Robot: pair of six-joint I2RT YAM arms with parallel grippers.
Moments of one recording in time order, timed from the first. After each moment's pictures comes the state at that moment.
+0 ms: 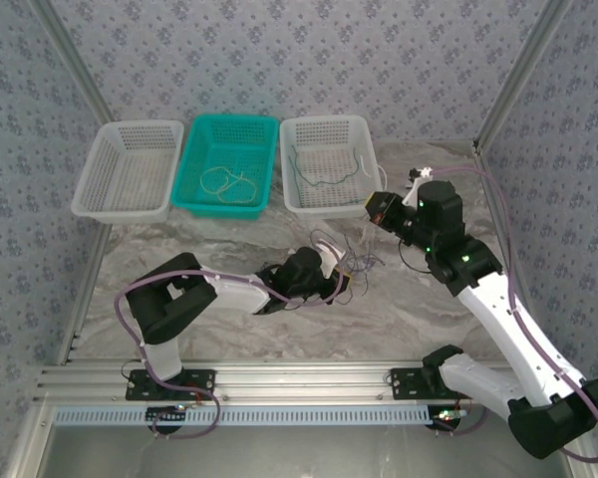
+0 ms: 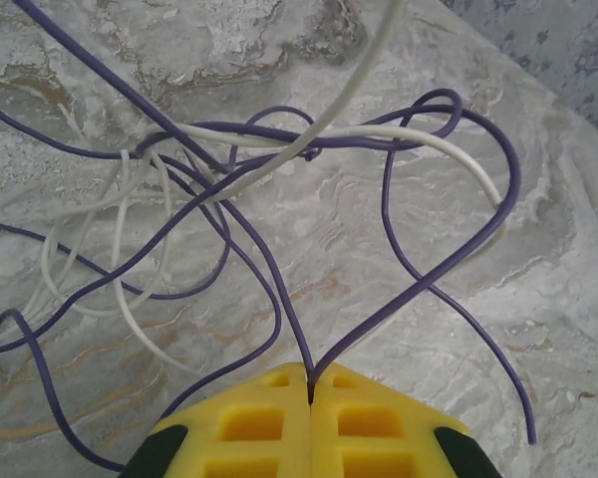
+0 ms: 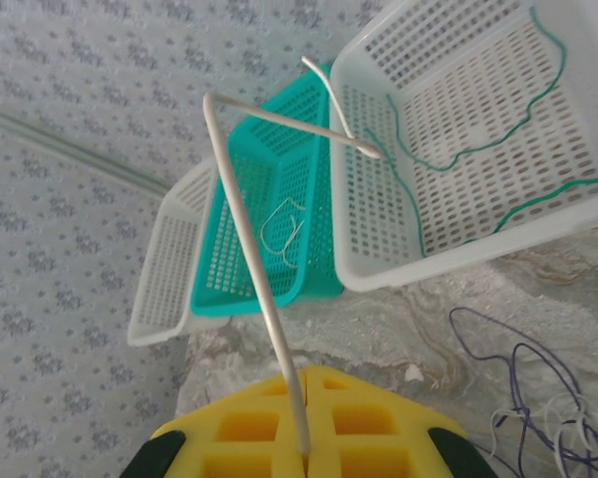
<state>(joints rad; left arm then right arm) -1.02 1.81 0.83 0.51 0.13 -0.38 0.41 0.97 1.04 -0.43 -0.13 0.85</state>
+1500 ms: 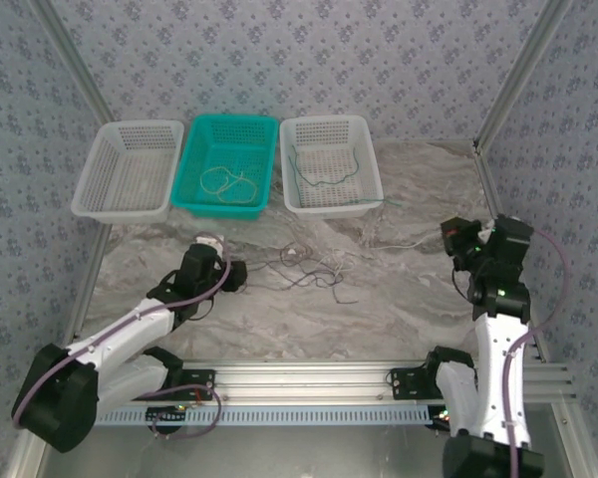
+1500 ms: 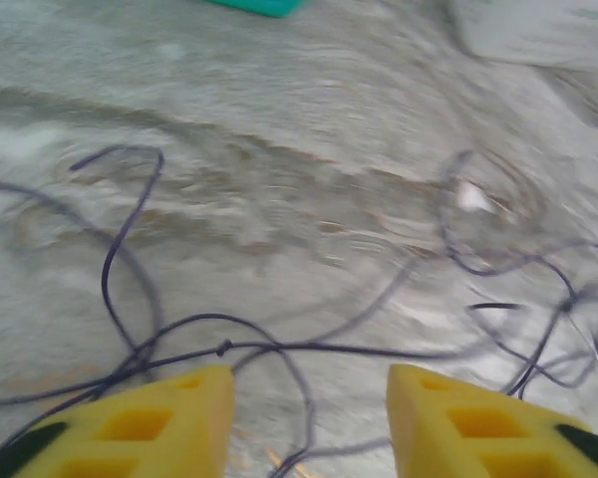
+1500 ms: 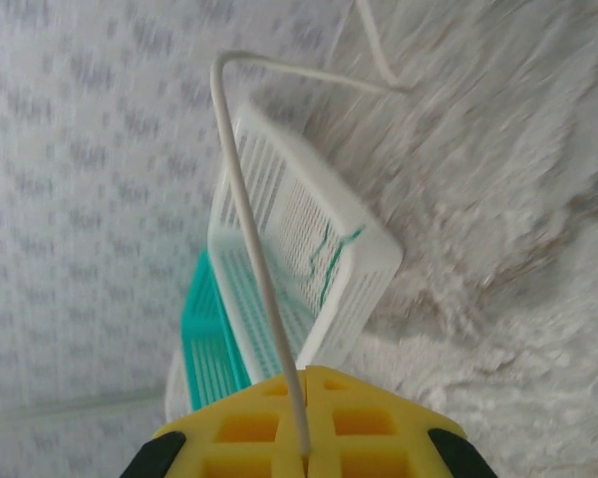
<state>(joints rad) -0.53 1.00 0.41 -0.09 -0.01 -0.49 -0.20 0.72 0.78 -0.50 -0.40 1.06</state>
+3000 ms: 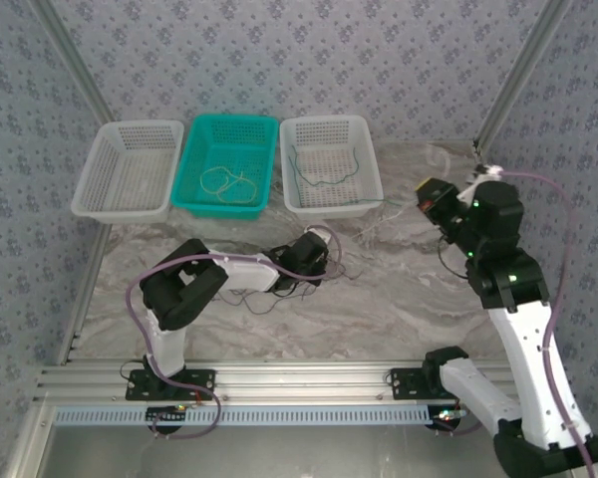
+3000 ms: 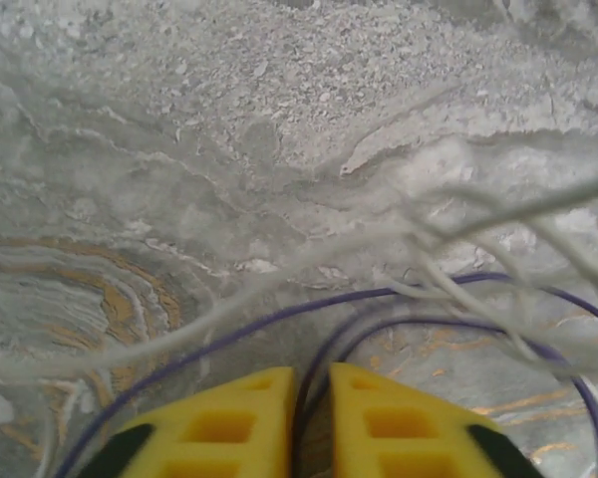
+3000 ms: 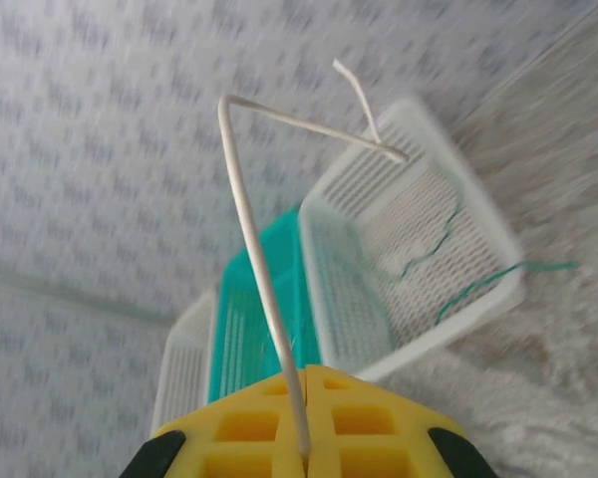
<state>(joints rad) -0.93 1.93 1.02 0.05 -0.18 -0.36 0.16 0.84 1.21 -0.64 -0.09 0.93</state>
